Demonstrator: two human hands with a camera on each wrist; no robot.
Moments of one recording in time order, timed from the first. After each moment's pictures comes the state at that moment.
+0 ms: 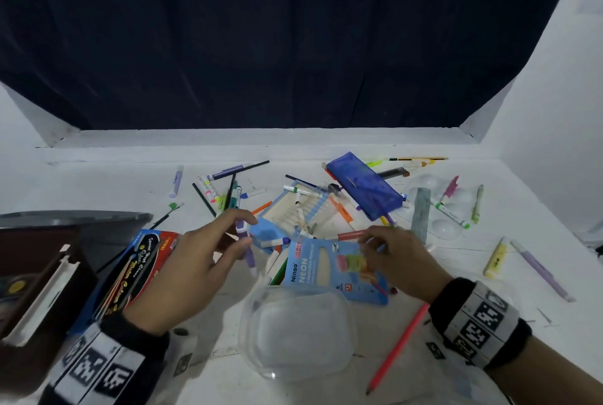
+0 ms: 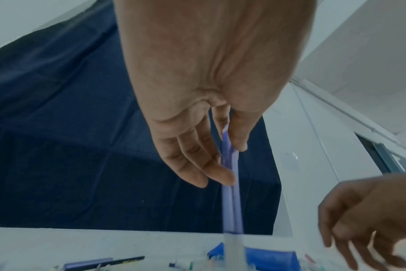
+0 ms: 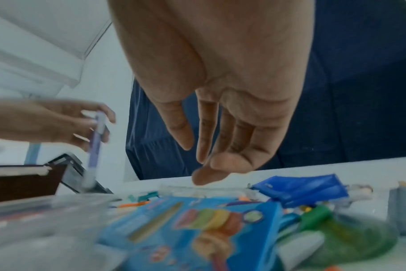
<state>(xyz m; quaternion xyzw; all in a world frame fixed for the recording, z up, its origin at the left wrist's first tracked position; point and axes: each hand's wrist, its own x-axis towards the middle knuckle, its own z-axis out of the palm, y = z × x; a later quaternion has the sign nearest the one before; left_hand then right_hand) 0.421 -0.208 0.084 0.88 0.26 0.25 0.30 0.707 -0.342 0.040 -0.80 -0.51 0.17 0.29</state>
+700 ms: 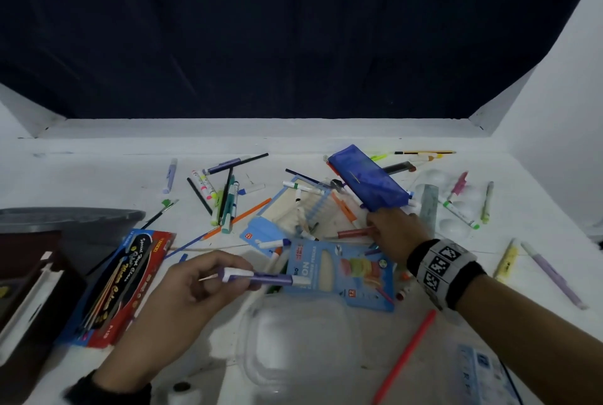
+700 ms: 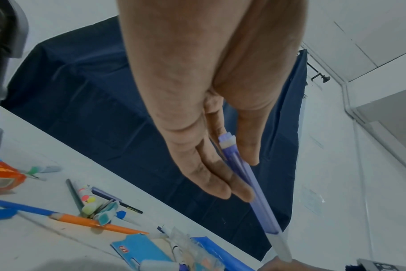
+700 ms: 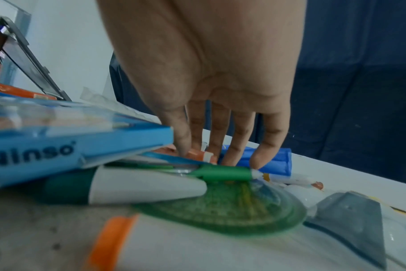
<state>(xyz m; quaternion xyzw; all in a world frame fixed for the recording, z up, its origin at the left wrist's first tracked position) 0.408 -0.219 0.067 0.70 0.35 0.24 0.57 0.762 -0.279 0.011 -0.83 -0.55 0.06 -0.02</state>
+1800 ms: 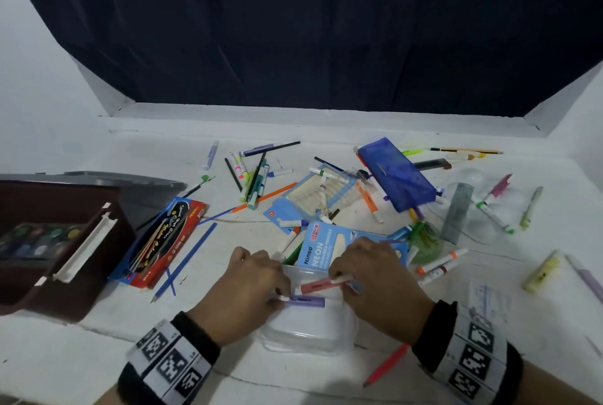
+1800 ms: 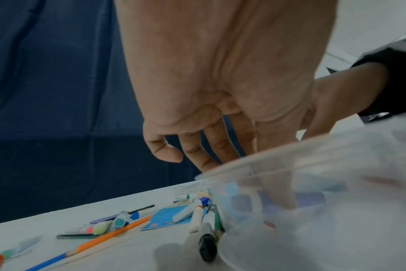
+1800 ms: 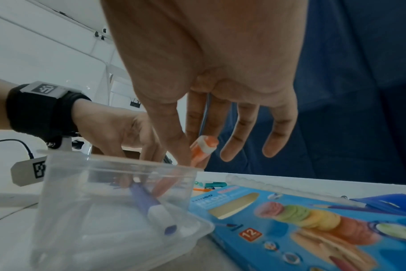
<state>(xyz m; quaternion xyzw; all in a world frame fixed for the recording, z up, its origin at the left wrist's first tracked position) 0.443 -0.250 0.025 0.95 0.29 0.01 0.08 0.661 -0.347 0.031 -0.66 -0.73 0.08 0.15</state>
